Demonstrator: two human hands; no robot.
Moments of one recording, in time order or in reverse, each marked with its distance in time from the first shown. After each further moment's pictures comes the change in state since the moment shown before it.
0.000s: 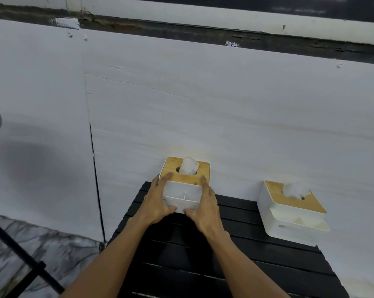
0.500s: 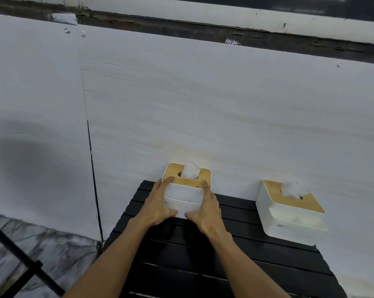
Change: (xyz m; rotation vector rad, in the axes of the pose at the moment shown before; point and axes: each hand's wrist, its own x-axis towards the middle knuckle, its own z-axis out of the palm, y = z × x) left_hand -0.001 -0.003 0.011 -0.027 -0.076 -0.063; right_hand -0.001 0.009 -0.001 -0.040 -0.051 0.103
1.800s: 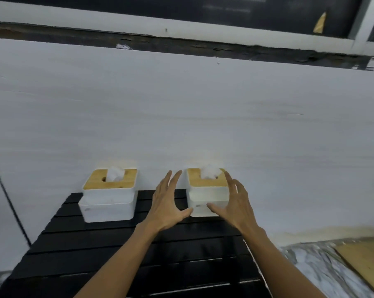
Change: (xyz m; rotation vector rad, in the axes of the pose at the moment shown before) left_hand -0.018 0.202 0.144 0.055 -0.115 0.279; right_hand -0.077 0.176 -0.219 -0.175 0.322 0.117
